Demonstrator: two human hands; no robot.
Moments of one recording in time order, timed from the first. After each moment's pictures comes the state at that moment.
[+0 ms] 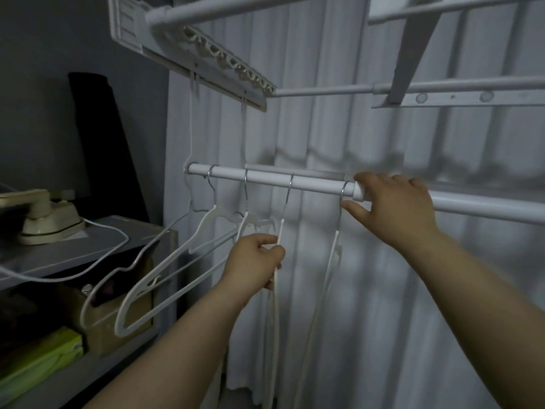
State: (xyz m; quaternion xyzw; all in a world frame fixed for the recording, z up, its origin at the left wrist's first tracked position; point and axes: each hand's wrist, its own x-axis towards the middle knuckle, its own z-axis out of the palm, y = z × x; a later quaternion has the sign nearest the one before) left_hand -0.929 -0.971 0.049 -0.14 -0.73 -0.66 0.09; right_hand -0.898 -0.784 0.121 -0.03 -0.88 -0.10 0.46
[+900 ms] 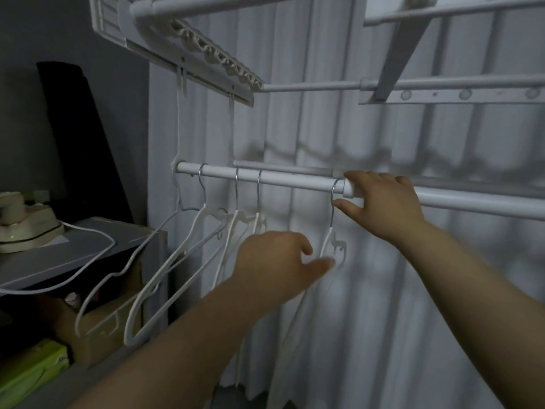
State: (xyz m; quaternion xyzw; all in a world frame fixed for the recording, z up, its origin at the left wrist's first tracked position) left_hand -0.912 -0.976 0.067 -0.32 -0.88 -0.25 0.25; right_hand -0.906 -0.801 0.123 -0.03 -0.90 -0.07 0.42
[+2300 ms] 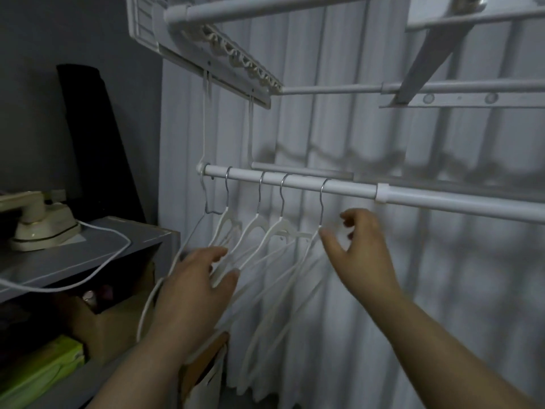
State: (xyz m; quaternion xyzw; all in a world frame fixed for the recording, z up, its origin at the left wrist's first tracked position) left_hand -0.927 -1.074 0.022 -0.15 -0.84 -0.44 0.28; right_hand -0.906 -0.870 0.062 -0.01 -0.84 0.27 0.47
